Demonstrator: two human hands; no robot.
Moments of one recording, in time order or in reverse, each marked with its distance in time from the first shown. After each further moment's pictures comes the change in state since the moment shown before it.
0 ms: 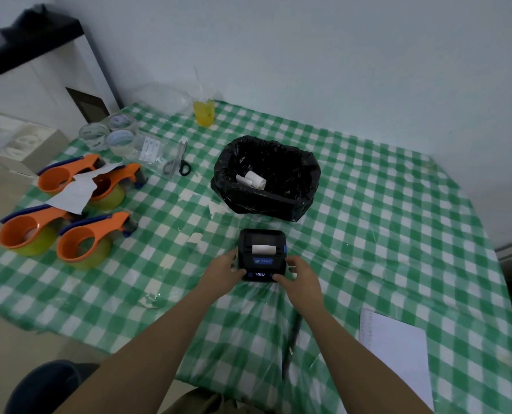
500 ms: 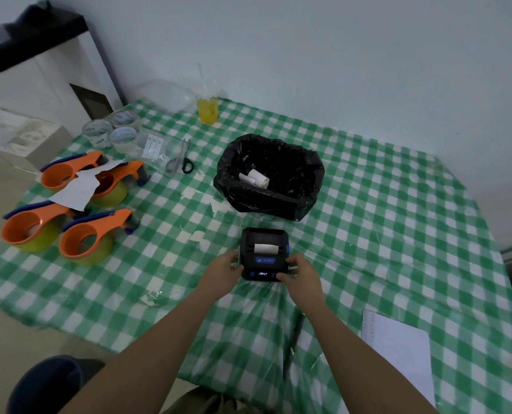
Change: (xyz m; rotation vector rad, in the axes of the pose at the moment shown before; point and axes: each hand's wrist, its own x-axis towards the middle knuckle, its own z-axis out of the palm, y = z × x) left_hand -0.002 -0.001 0.000 0.003 0.045 -0.099; right_hand 0.011 0.003 0.004 0.050 -0.019 0.014
